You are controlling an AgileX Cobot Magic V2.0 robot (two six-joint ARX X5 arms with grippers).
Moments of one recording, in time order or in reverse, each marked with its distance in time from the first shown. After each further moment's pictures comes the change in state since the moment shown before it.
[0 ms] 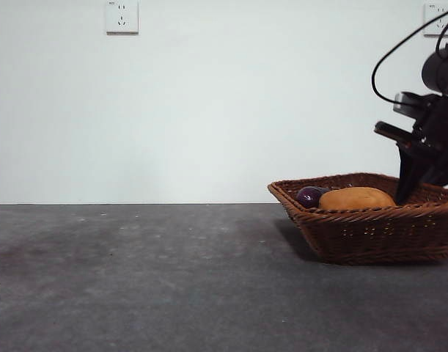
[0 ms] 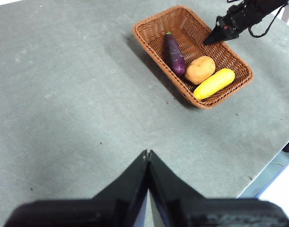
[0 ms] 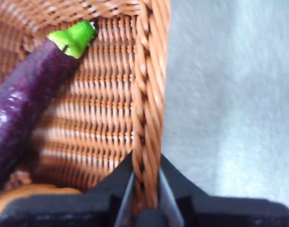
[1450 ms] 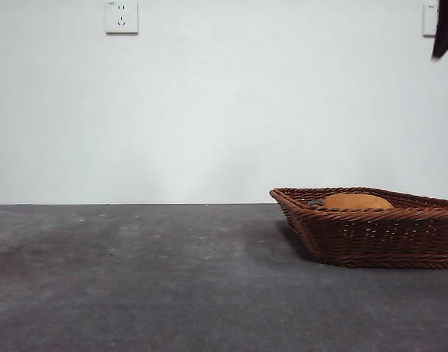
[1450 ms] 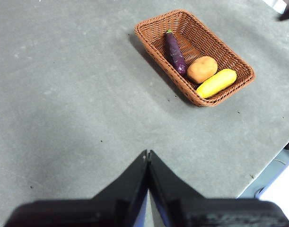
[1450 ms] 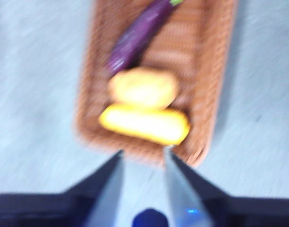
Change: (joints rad) left arm 0.000 0.022 0.000 0.002 -0.003 0.004; right arm 0.085 -0.552 0.084 -0.613 0.043 -0.072
